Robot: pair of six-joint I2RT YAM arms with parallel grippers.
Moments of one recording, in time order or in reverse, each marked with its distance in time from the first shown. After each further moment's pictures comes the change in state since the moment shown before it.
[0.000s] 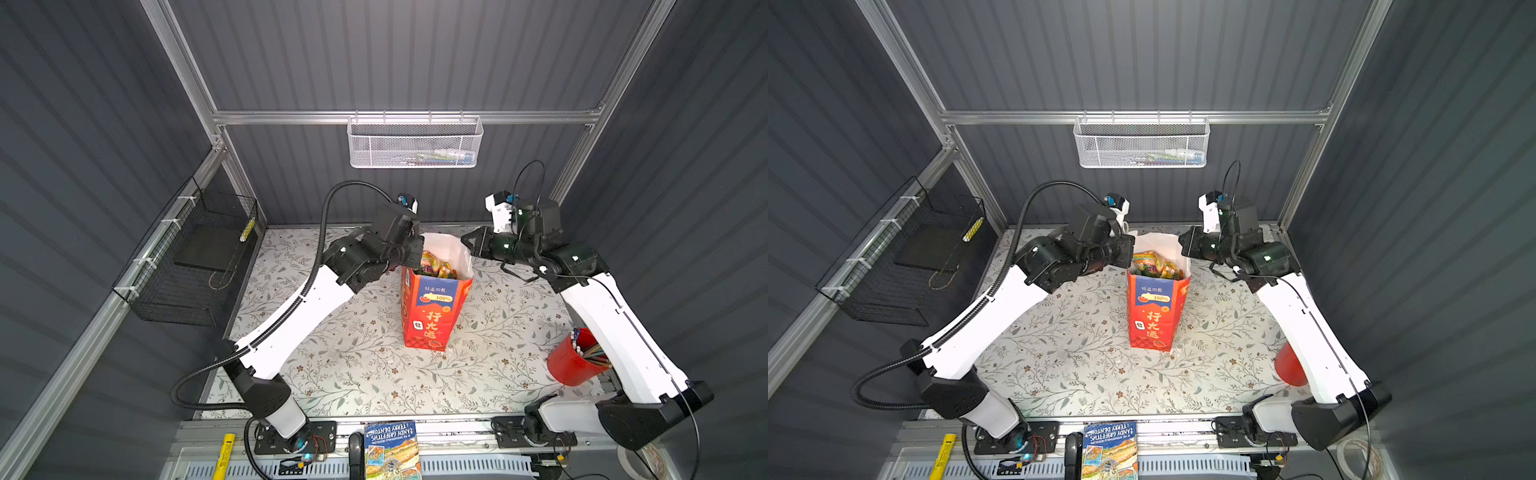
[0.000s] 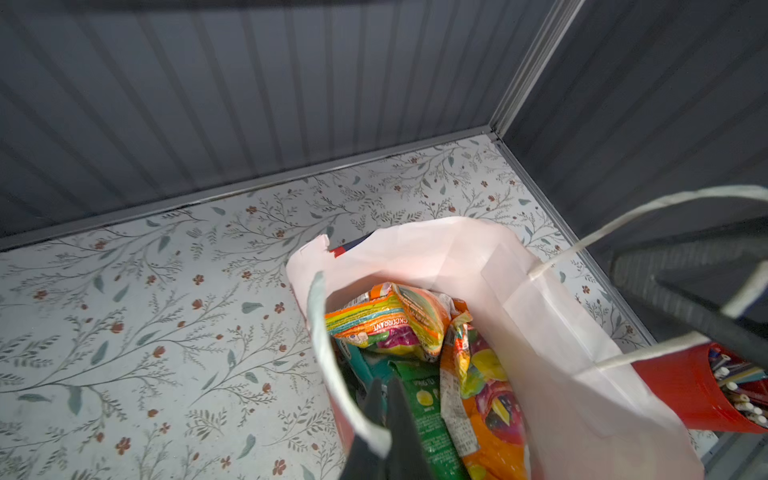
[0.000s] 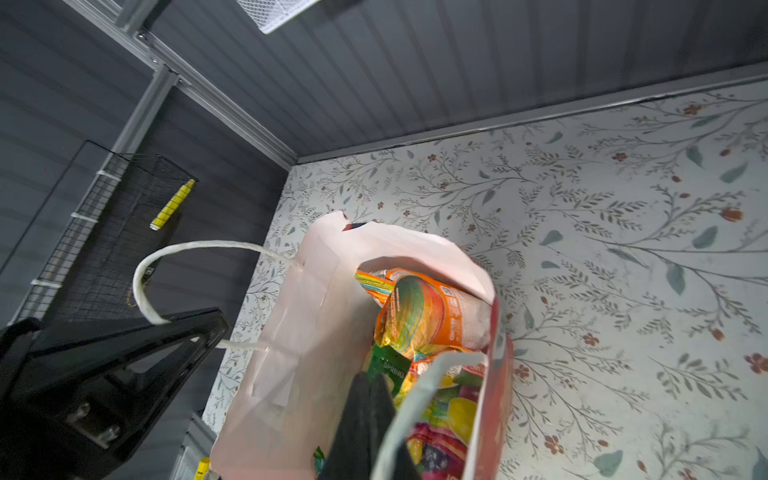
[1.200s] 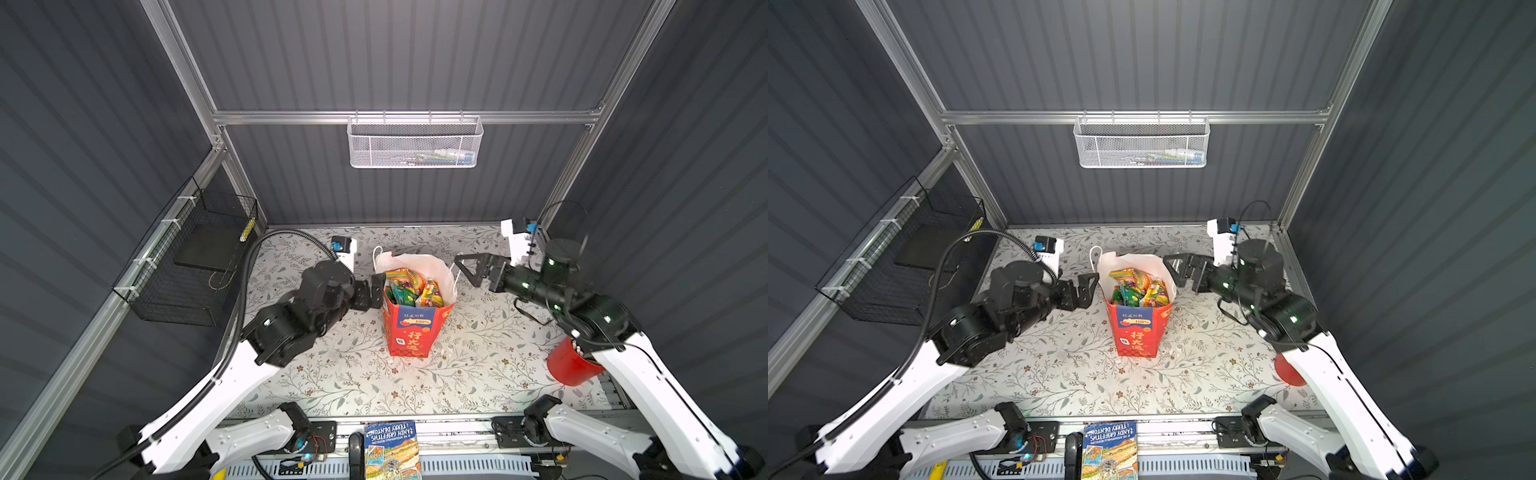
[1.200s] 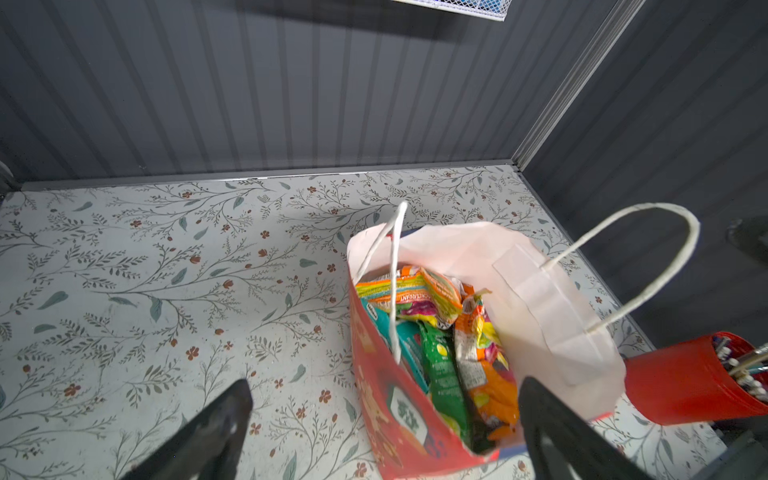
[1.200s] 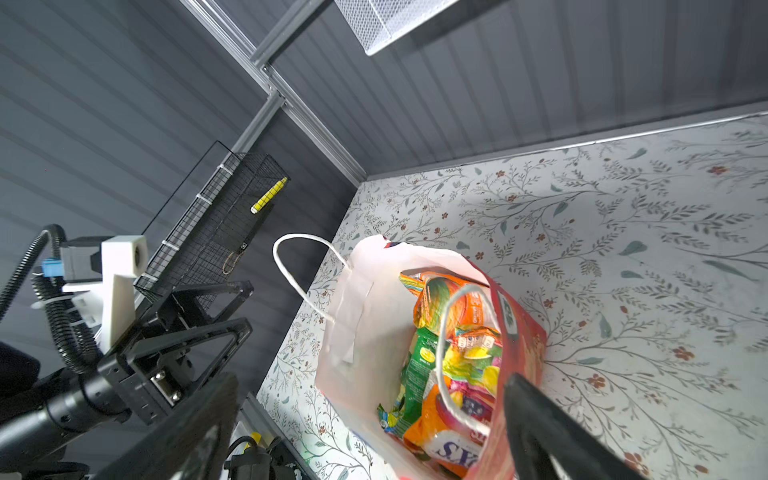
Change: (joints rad) left arm 0.006 -0.647 -0.686 0.163 -0.072 -0.099; right arm 0.116 -0.446 -0.409 0.218 0.063 0.073
